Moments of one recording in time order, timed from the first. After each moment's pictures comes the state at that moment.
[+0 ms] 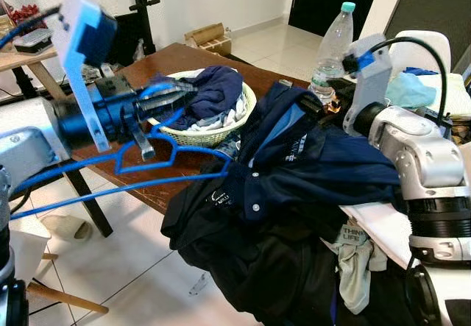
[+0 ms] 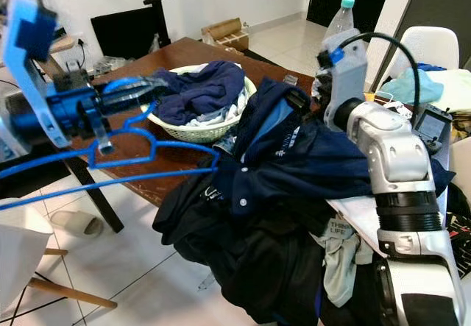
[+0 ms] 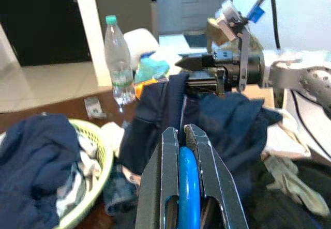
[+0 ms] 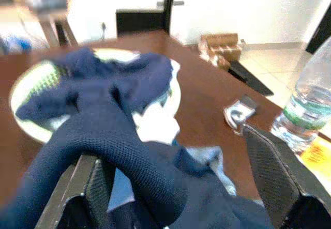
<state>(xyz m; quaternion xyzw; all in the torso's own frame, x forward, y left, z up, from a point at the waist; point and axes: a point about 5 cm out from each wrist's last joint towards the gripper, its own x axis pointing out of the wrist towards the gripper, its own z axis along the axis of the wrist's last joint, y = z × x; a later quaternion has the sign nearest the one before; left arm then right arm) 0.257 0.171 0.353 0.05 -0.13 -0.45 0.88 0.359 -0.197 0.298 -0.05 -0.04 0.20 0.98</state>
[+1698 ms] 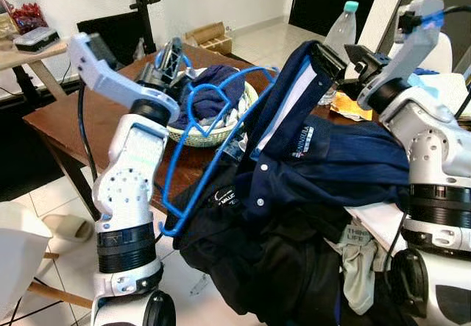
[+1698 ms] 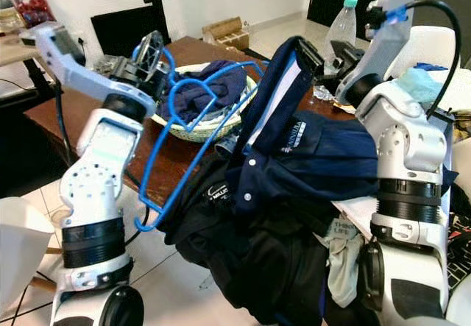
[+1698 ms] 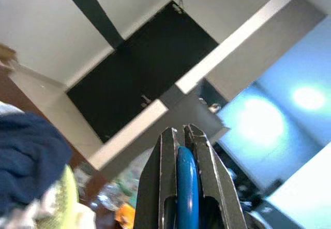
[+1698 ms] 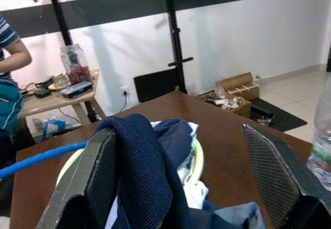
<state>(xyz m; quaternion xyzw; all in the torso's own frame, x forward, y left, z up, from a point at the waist) 0.325 0.122 0.306 -0.47 -0.22 -0.19 0.83 0.357 -0.205 0.326 0.08 -0.13 0.20 0.97</state>
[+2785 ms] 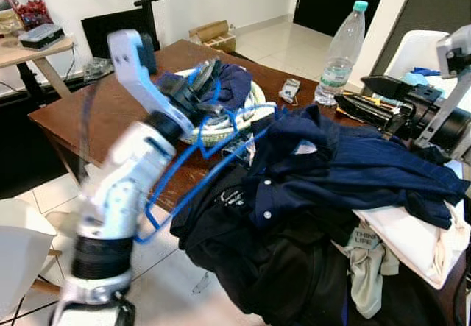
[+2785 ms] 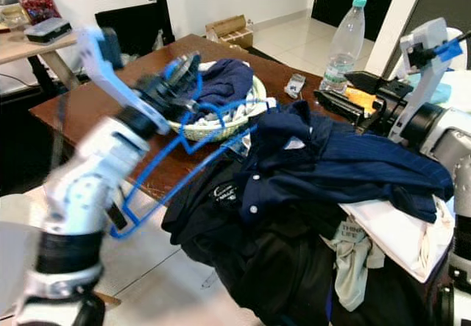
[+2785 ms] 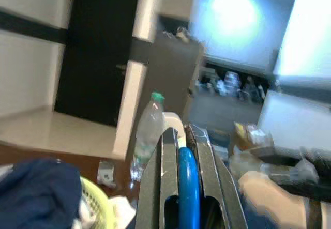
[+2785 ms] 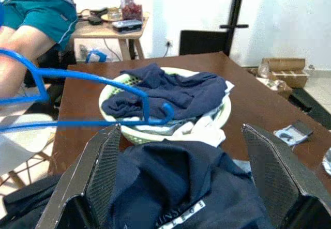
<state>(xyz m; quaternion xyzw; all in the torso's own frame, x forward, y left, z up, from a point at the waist) 0.299 0.130 0.338 -0.13 -0.26 -0.36 0.89 0.303 -0.252 0.316 -0.04 -0.06 0.33 0.94</state>
